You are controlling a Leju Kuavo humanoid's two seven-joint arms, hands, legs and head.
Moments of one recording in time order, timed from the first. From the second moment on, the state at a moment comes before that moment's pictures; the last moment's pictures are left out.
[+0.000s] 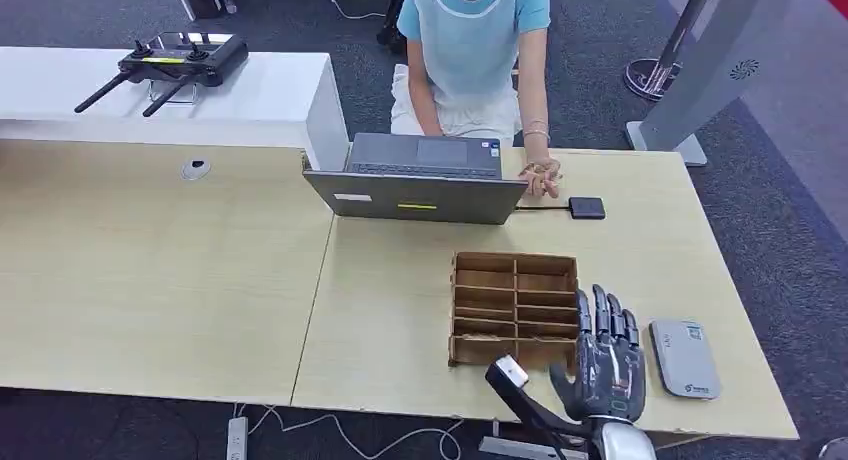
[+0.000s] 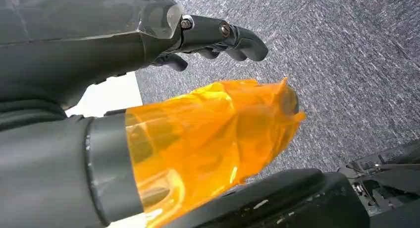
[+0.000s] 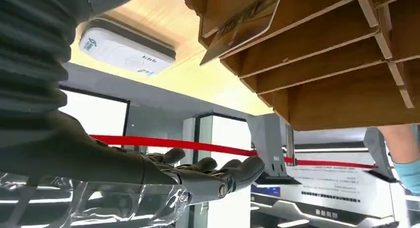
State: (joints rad) left arm -0.13 -0.12 -1.52 -0.06 0.95 0.33 0.13; right arm 0.20 -0.08 0.27 -1.68 1.57 -0.22 0.23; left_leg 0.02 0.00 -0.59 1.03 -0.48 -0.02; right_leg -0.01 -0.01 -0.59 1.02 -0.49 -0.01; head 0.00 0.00
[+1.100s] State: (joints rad) left arm -0.13 -0.12 -1.52 -0.06 0.93 0.33 0.13; right arm 0.18 -0.08 0.29 -1.65 1.57 -0.20 0.27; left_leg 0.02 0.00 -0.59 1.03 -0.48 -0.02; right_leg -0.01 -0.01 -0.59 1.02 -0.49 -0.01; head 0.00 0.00
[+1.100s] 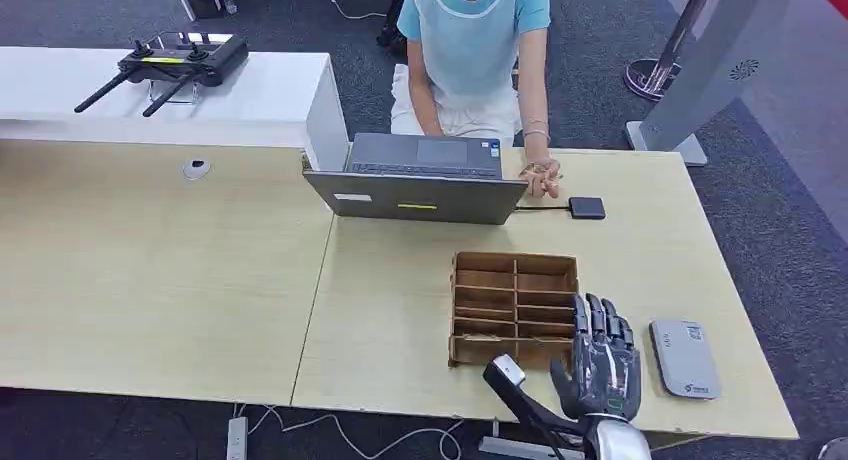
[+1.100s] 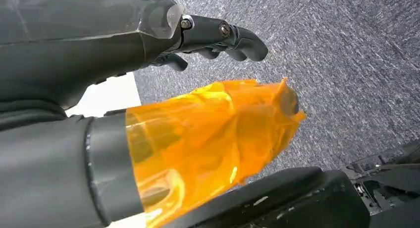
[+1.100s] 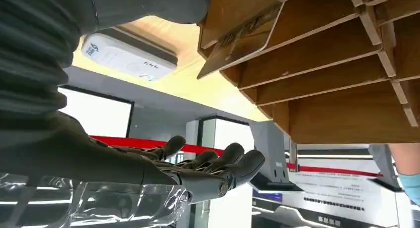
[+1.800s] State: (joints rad) left arm -0.13 -0.12 -1.52 -0.06 0.91 0.33 0.14; right arm 0.16 -0.09 0.30 -1.62 1.57 -0.20 0.27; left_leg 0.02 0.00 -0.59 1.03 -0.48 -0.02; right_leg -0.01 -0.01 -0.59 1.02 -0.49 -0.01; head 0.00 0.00
